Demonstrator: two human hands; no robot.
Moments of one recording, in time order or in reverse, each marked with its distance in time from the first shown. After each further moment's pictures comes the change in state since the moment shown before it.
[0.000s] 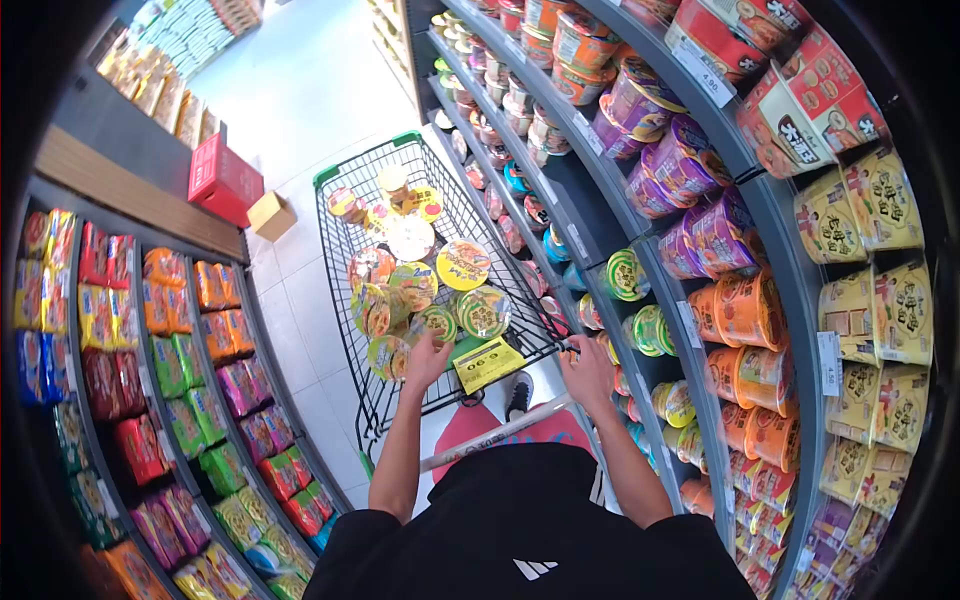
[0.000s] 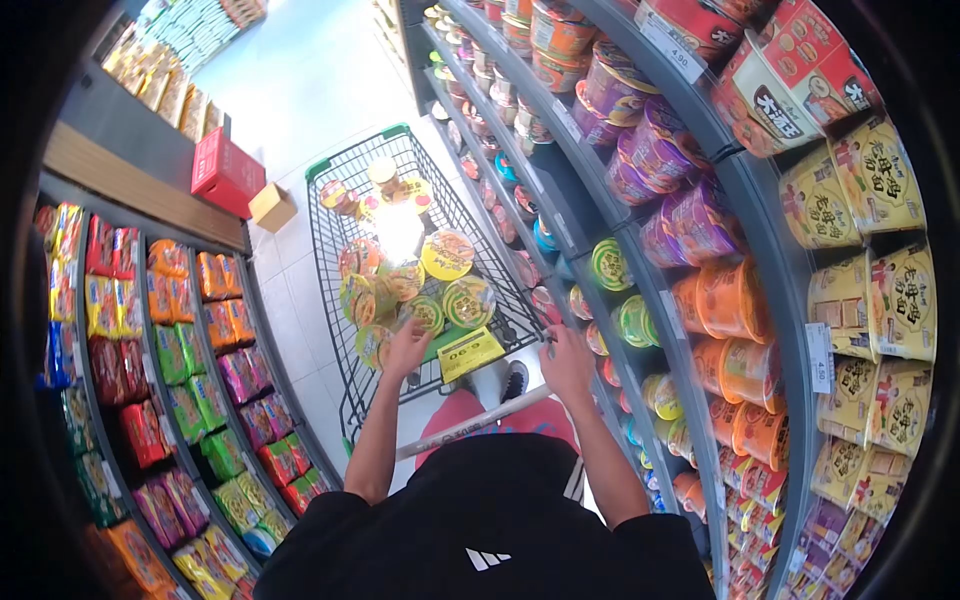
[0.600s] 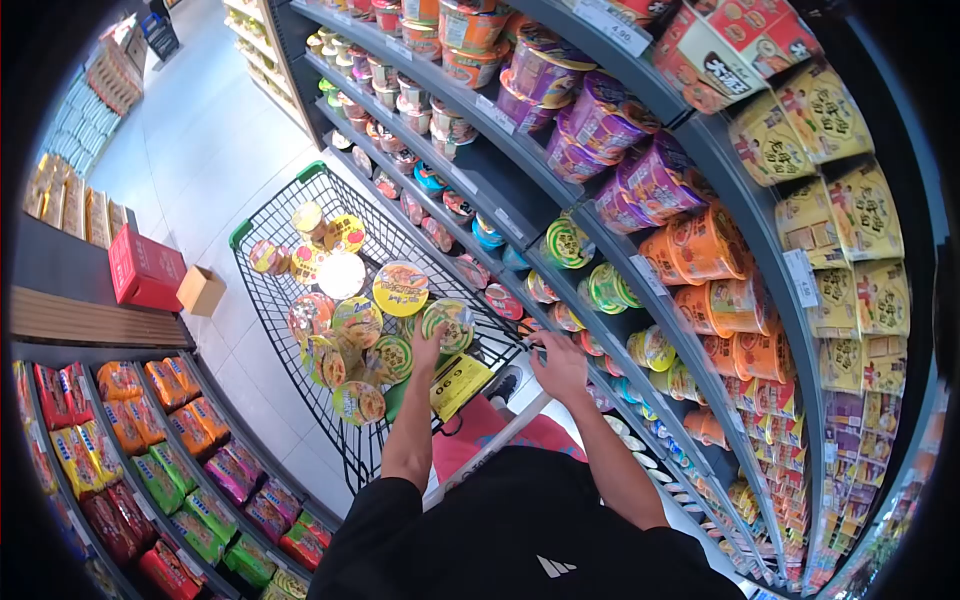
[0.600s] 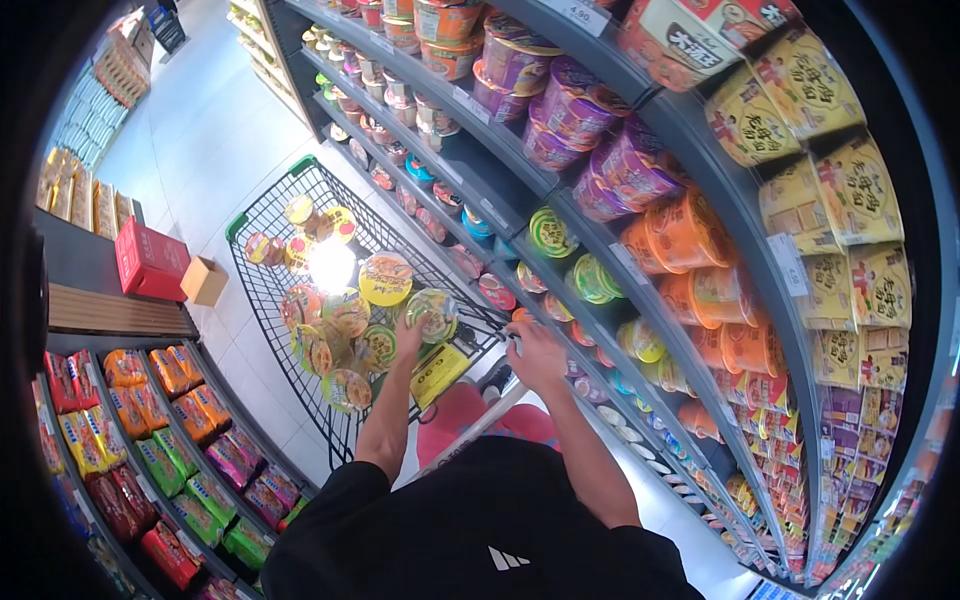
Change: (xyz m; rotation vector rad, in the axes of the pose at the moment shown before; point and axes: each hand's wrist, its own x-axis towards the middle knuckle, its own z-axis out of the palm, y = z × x) left_hand 0.115 -0.037 0.129 -0.658 -0.172 -0.094; right_hand -0.027 -0.018 0.015 -0.032 -0.032 0.158
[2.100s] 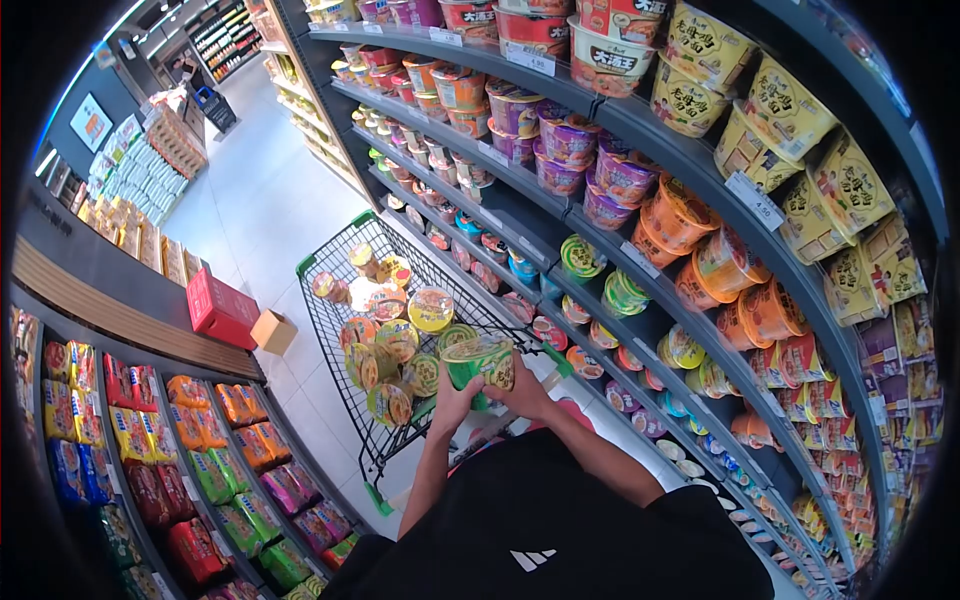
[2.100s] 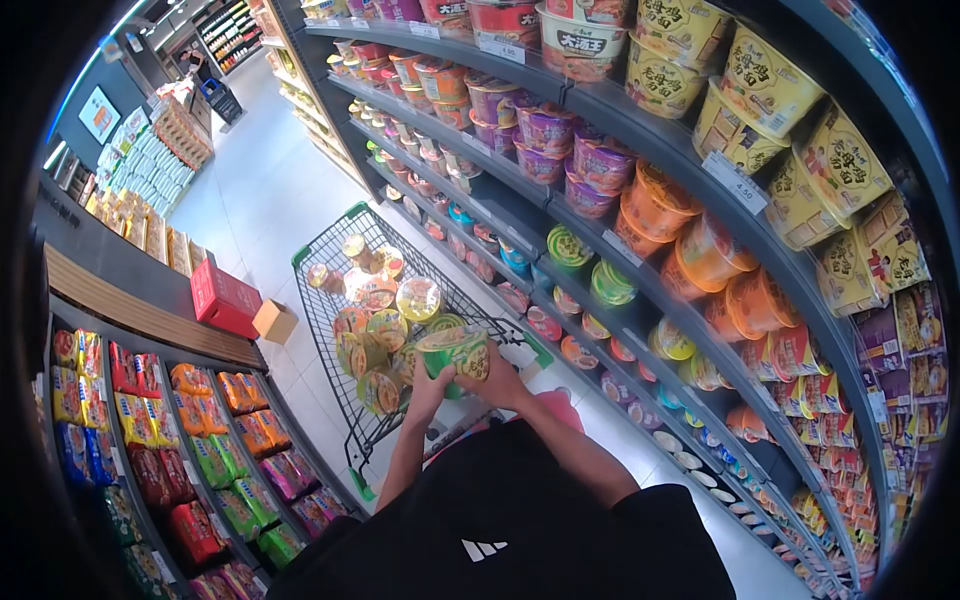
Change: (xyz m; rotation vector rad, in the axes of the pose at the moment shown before) left_hand -0.244 0.164 -0.012 0.072 -0.213 0.321; right_hand -0.056 -0.072 0.030 0.888 -0.249 -0.100
